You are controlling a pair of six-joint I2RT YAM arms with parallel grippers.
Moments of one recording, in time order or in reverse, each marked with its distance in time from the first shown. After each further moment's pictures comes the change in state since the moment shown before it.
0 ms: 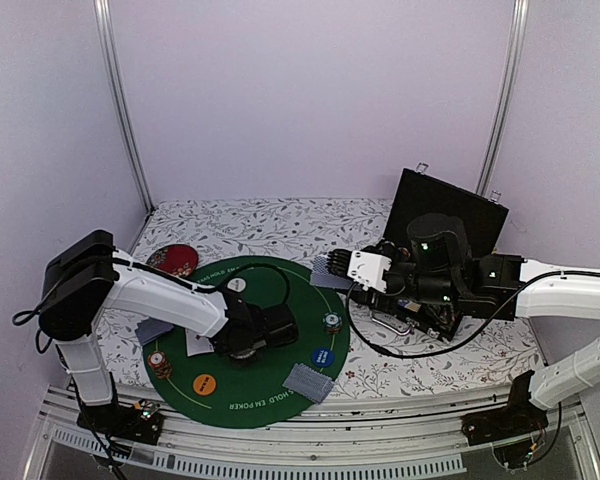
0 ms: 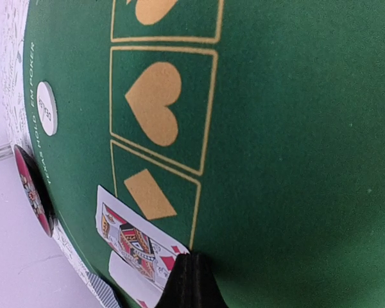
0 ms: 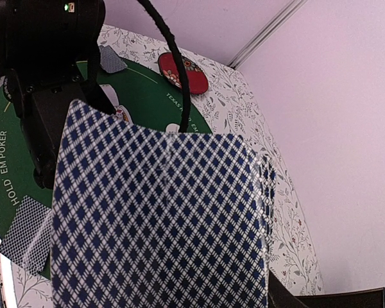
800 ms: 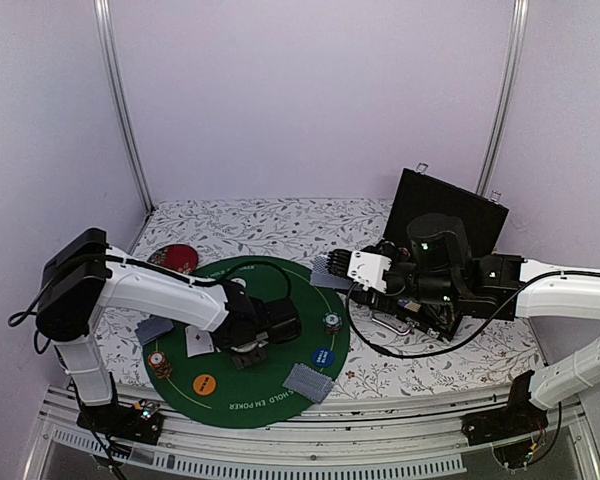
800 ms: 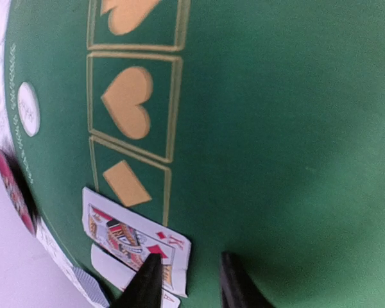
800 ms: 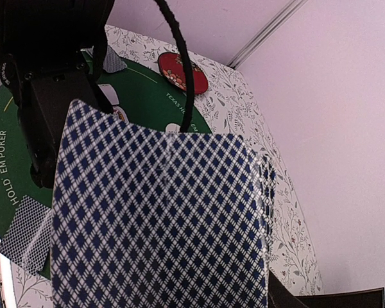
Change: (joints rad) left arm -0.006 -0.010 0.059 -0.090 0.102 -0.027; right arm 0.000 0.000 0.000 0.000 0.001 -0.002
